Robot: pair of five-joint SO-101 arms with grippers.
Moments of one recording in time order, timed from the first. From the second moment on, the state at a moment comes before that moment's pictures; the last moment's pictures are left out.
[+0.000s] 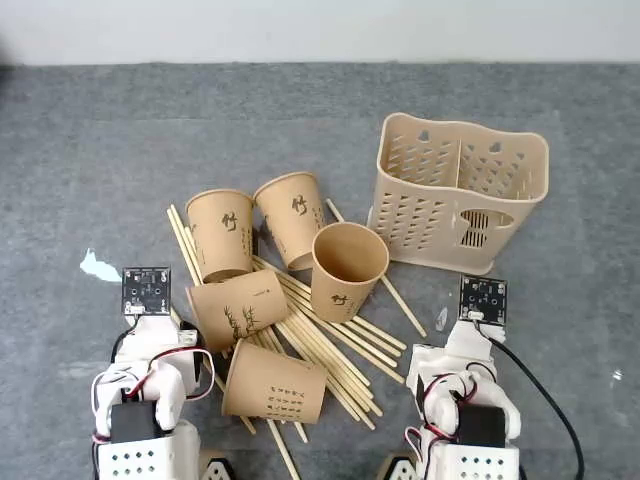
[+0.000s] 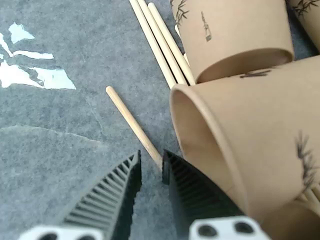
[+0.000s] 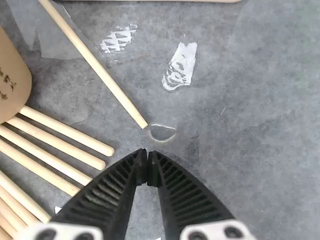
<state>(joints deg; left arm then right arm) -11.2 -96.6 96.5 65.5 3.8 0.9 -103.3 95.6 74.7 -6.9</state>
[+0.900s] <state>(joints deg) -11.2 -96.6 96.5 65.5 3.8 -8.4 -103.3 95.6 74.7 -6.9</state>
